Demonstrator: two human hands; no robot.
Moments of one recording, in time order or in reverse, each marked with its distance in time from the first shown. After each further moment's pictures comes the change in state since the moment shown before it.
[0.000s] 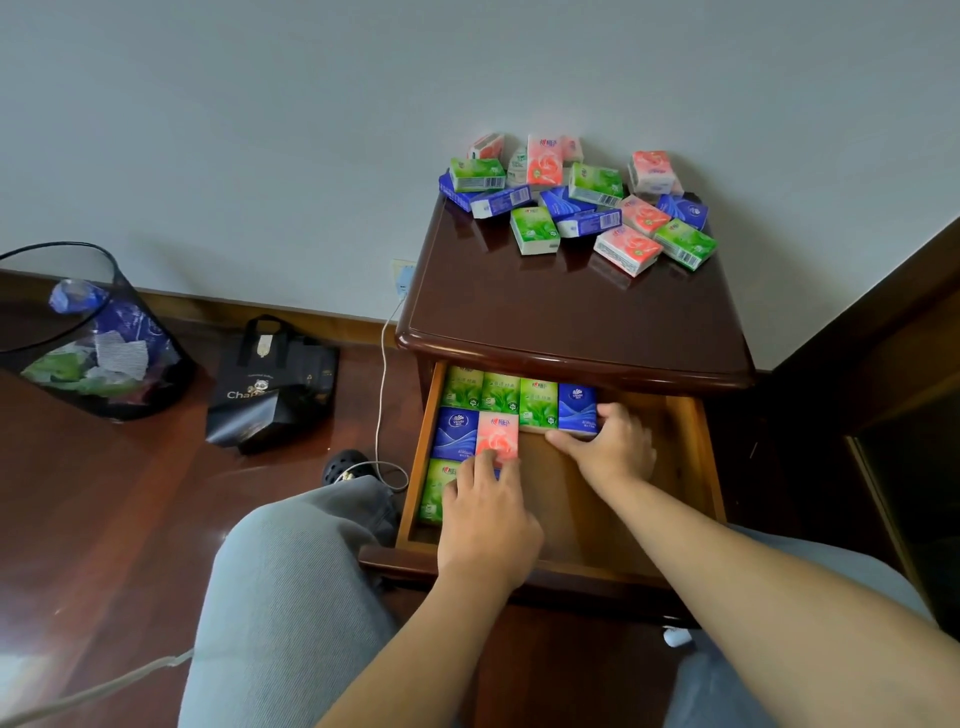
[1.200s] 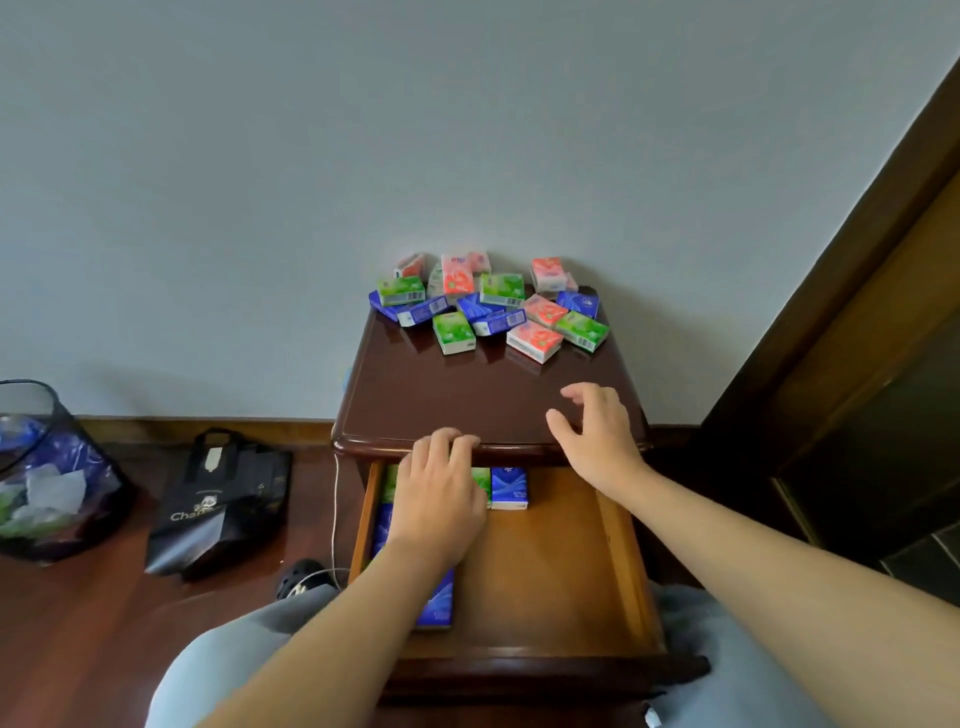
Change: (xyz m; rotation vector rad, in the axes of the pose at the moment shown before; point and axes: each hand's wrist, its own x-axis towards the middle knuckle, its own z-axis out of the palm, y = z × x) left_hand 0.062 0.038 -0.078 0.069 0.357 0.271; right_hand 0.049 -0.023 -0.134 0.132 0.102 -0.343
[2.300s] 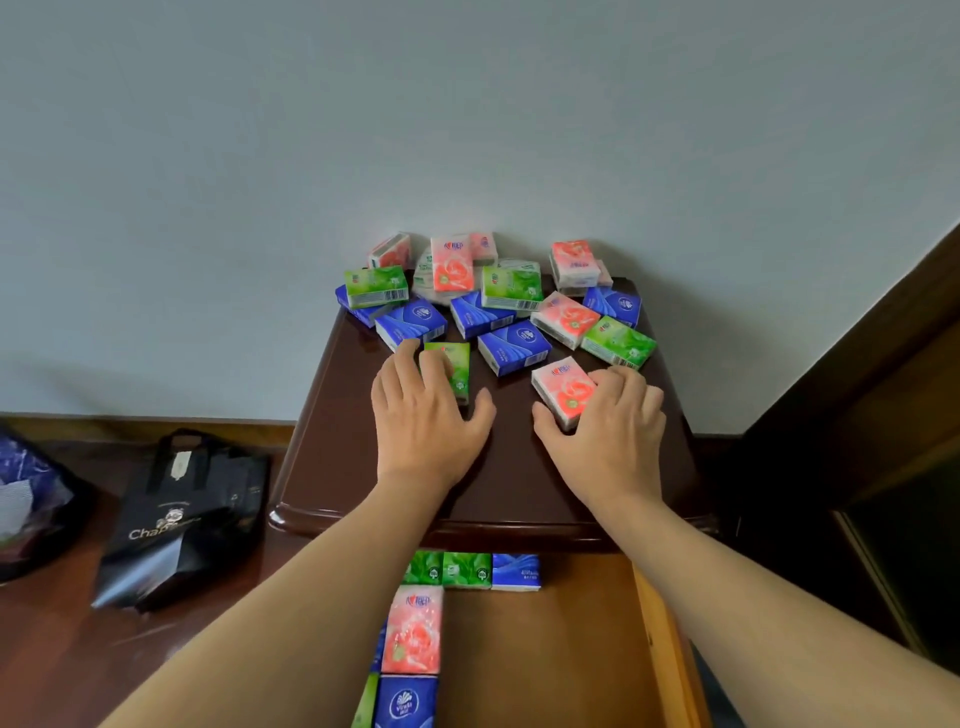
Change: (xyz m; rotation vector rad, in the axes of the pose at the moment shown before) left_hand 0.176 -0.027 0.051 -0.026 0.361 -0.144; right_hand 0.093 0.011 0.059 -0.454 0.330 -0.019
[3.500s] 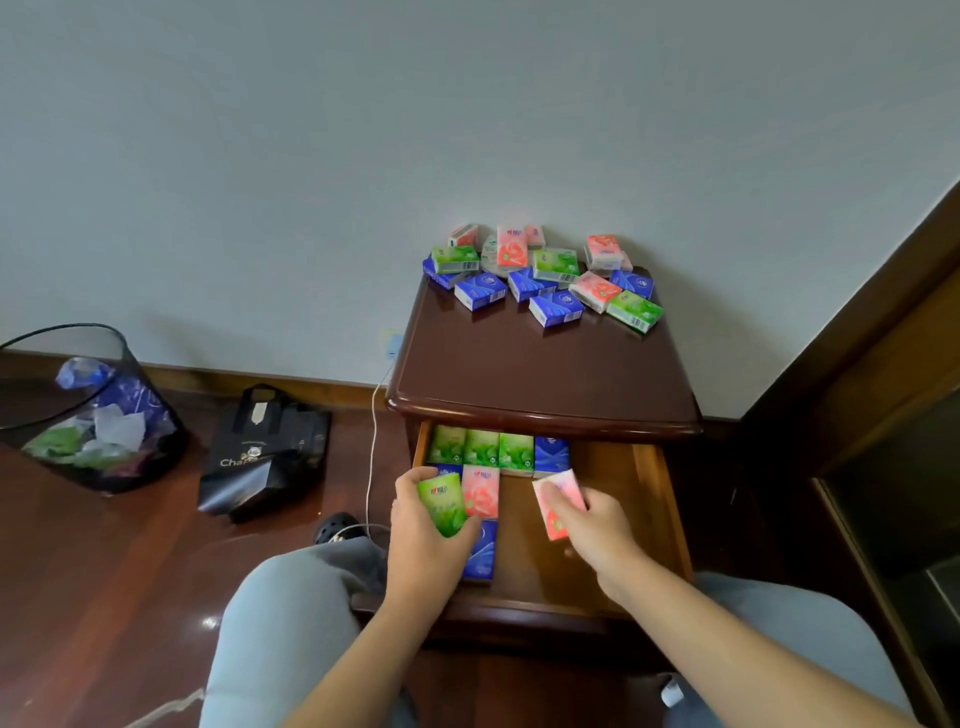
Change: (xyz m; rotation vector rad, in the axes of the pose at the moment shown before) left_hand -0.238 -0.059 -0.120 -0.743 -0.248 -0.514; right_hand -0.202 -0.014 -0.065 0.877 -0.706 0.624
